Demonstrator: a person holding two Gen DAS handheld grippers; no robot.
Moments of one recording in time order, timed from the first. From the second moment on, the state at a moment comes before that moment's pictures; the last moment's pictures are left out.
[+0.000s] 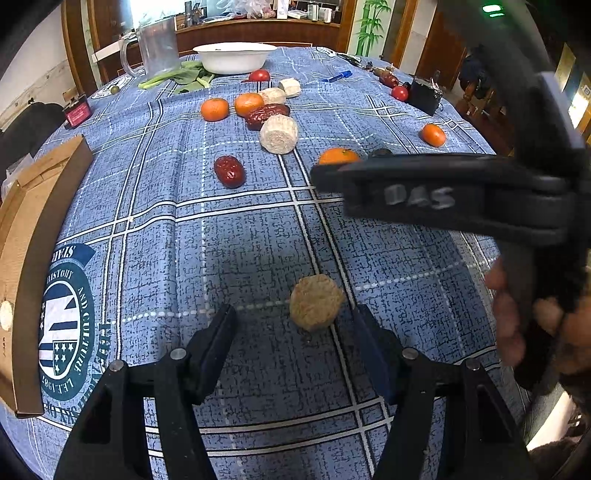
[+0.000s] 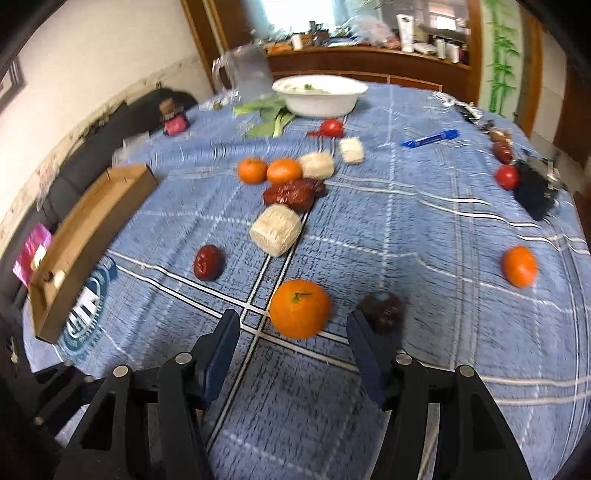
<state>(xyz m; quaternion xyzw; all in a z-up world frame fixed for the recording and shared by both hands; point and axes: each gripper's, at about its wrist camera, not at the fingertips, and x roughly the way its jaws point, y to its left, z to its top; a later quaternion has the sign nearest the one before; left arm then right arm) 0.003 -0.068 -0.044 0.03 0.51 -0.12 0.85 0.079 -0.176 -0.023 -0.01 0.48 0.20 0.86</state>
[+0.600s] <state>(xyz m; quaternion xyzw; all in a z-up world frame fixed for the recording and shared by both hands) 0.004 -0.078 -0.041 0.03 0.48 -0.14 0.87 0.035 -0.228 -0.004 0.00 0.46 0.15 0.88</state>
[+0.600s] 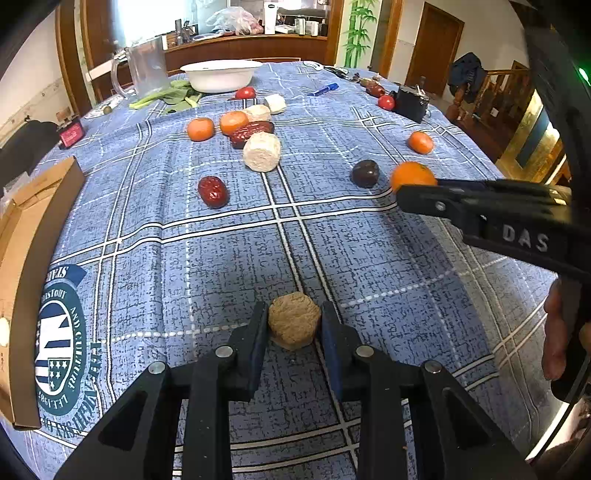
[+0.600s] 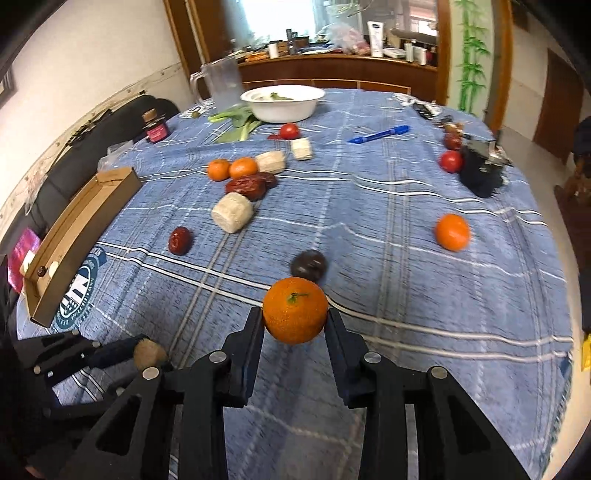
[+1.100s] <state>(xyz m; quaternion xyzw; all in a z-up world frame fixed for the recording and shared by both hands) -0.008 0.003 0.001 -0.01 0.45 -0.10 0.89 0.011 -0.198 0.010 -0.01 0.45 0.13 0.88</state>
